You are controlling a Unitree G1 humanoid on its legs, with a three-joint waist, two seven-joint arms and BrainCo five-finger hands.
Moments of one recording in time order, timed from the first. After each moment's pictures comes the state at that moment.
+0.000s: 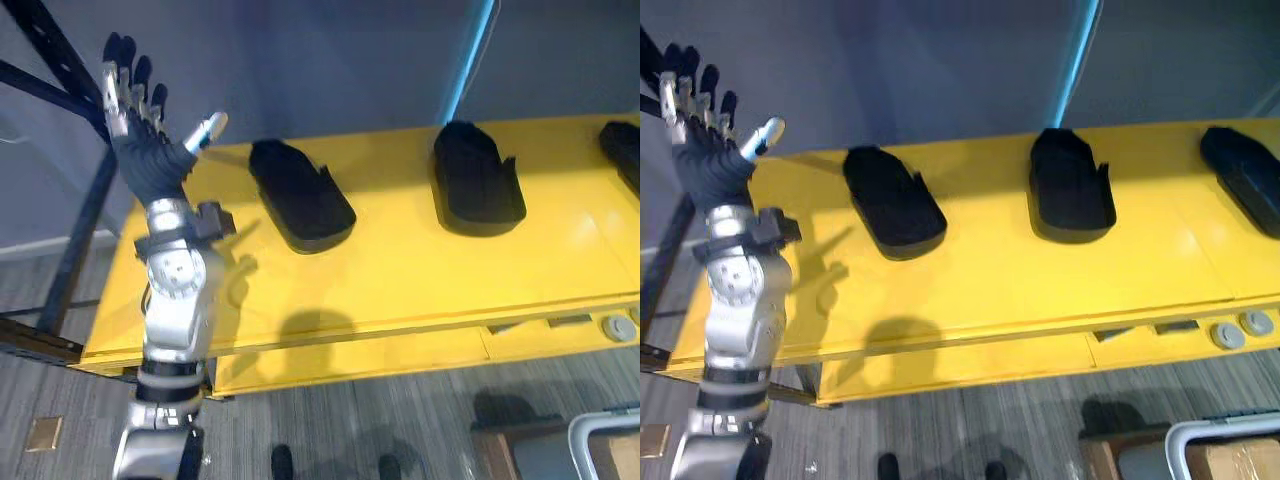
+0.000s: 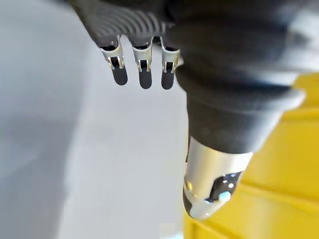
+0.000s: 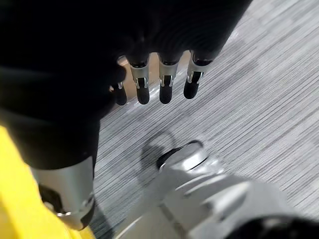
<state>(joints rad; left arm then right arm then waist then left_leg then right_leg) -0.54 0.24 0.05 -0.33 -0.09 -0.18 0.48 0.06 -0.07 -0.41 1.08 0.18 -0.02 -0.01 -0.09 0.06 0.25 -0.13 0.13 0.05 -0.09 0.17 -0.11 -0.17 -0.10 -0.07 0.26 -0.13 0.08</state>
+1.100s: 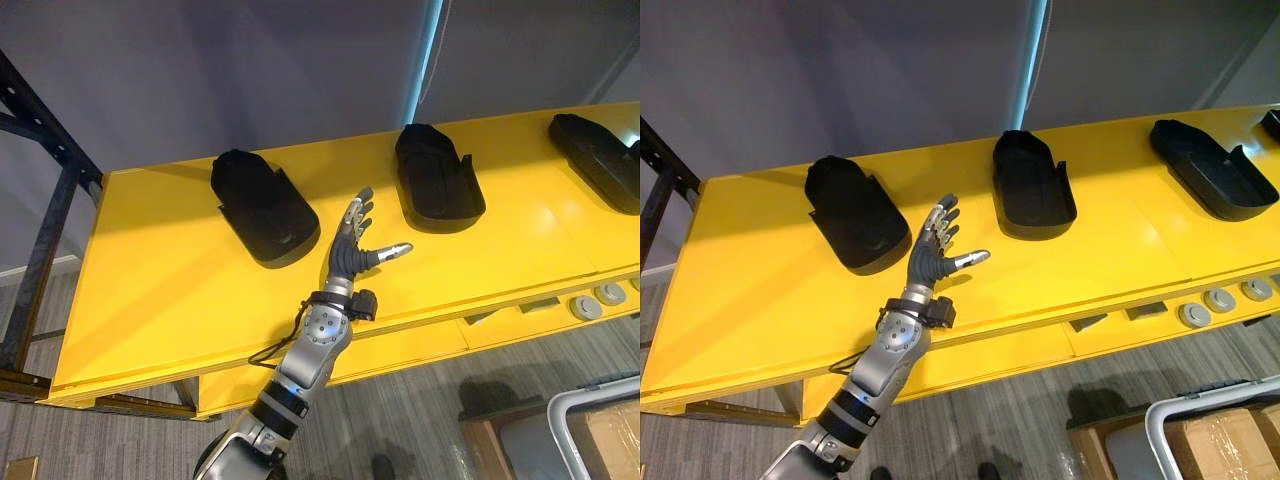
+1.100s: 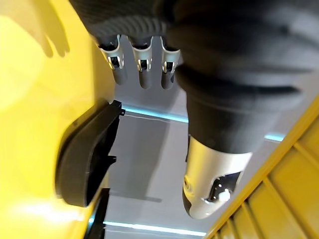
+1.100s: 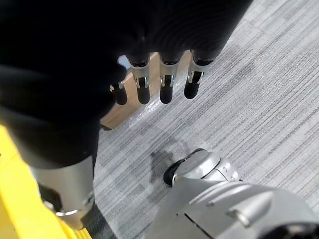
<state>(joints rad) -0.73 -0.05 -0.37 0.25 -0.24 -0.15 0.33 0.13 -0.04 -0.38 0.96 0.18 -0.04 -0.04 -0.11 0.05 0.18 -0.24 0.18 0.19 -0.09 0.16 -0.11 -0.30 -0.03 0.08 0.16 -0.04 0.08</state>
